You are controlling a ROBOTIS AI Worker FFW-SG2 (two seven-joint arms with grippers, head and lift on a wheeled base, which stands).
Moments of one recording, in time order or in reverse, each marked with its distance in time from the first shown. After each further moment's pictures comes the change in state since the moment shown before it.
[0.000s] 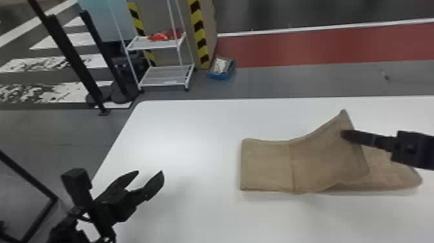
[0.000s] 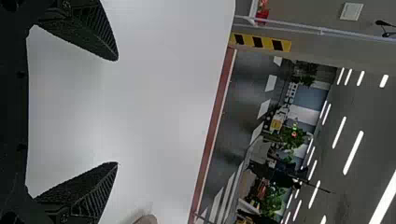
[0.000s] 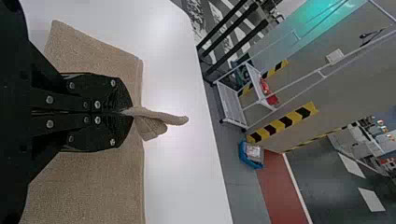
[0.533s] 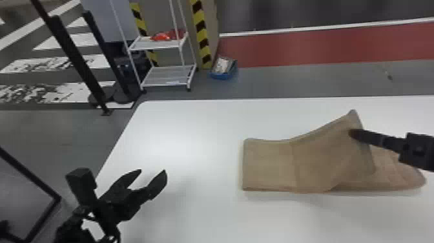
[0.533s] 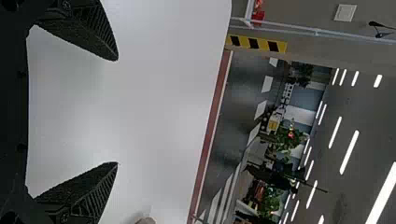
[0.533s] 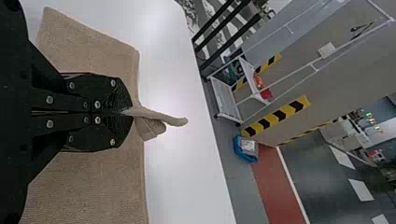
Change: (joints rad) left arm -0.003 -0.002 -0.010 0.016 -0.007 -0.035 0.012; right arm 0.028 0.000 -0.046 0.011 -0.077 -0.079 -0.051
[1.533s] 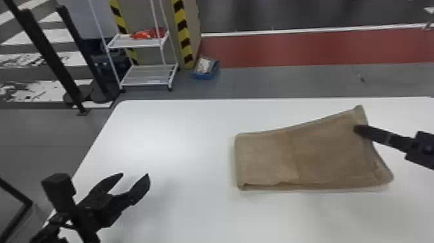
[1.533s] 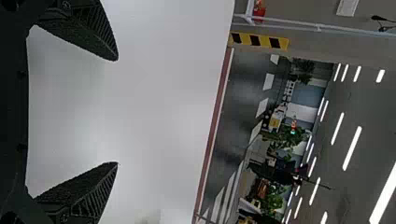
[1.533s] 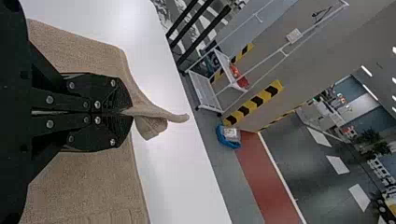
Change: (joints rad) left arm 0.013 -0.006 -0.021 0.008 -0.017 -0.031 -0.001; right arm 0.006 0.000 -0.173 -0.049 -0.110 0.073 -0.033
